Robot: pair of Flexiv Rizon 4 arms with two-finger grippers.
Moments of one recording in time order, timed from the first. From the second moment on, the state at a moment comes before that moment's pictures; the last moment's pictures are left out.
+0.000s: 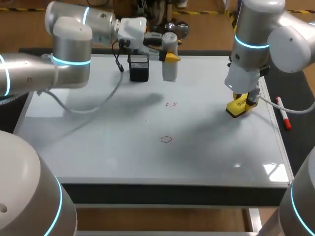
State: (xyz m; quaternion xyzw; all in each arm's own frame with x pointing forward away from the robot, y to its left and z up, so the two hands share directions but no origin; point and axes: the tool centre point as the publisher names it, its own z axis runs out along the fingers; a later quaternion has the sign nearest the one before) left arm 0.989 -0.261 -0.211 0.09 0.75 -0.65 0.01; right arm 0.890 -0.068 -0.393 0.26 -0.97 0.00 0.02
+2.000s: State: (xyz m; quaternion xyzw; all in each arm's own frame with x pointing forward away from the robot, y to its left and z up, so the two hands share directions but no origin) left arm 1.110 -0.255 -0.155 0.18 0.74 -0.65 -0.09; right arm 0.890 -0.068 -0.393 0.26 -0.97 0.00 0.02
